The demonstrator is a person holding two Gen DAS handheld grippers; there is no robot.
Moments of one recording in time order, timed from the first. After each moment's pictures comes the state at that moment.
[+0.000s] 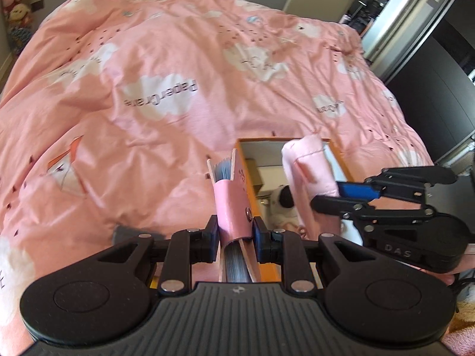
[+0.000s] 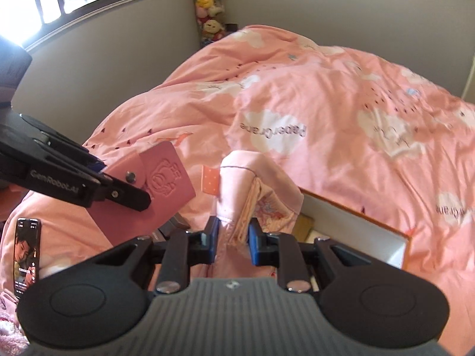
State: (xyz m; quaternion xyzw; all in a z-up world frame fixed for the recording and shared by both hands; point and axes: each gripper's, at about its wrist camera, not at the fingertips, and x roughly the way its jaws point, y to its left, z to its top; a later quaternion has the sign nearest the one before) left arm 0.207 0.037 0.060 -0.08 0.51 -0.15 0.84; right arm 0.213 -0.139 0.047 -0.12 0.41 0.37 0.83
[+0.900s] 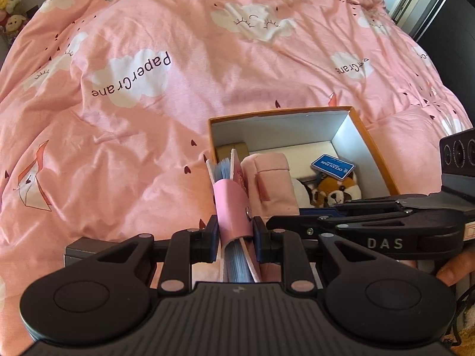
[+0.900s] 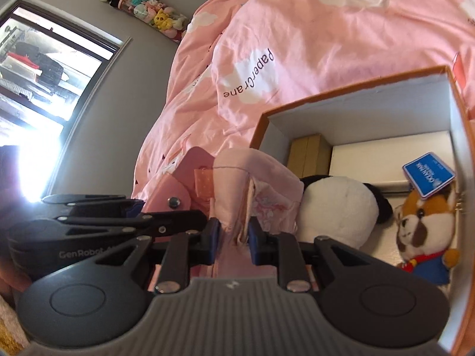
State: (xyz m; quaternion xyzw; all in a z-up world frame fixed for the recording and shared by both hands) left arm 0.259 -0.060 -0.011 0.00 0.57 -0.09 0.82; right arm 0.299 -0.210 -0.081 0.20 0.53 0.40 0.72
